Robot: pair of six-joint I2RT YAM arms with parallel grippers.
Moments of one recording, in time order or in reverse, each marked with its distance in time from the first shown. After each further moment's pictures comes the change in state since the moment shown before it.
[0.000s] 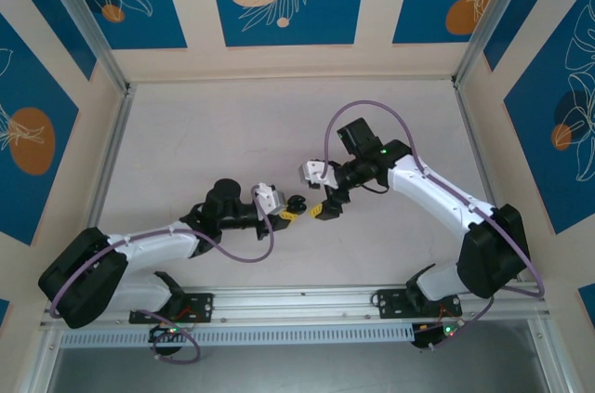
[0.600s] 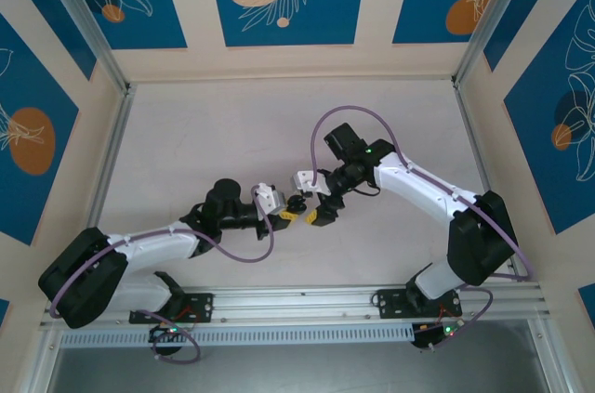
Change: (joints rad) left arm 0.000 0.000 0.000 0.000 0.000 0.000; right arm 0.047 0.074 0.021 -0.063 0.003 -0.053
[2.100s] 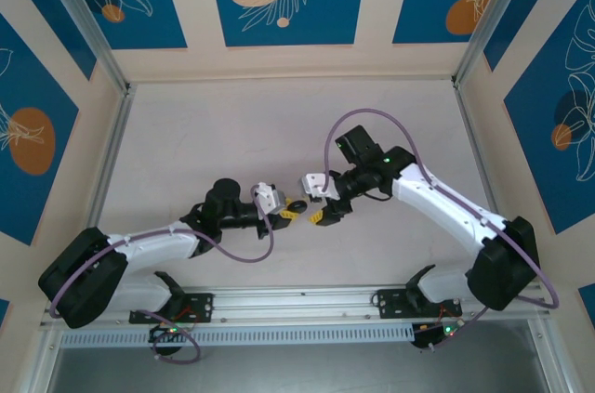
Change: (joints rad) left arm -0.003 0.000 0.002 0.024 0.001 -0.001; right arm 0.008 -0.187 -0.047 -0.003 0.015 0.040
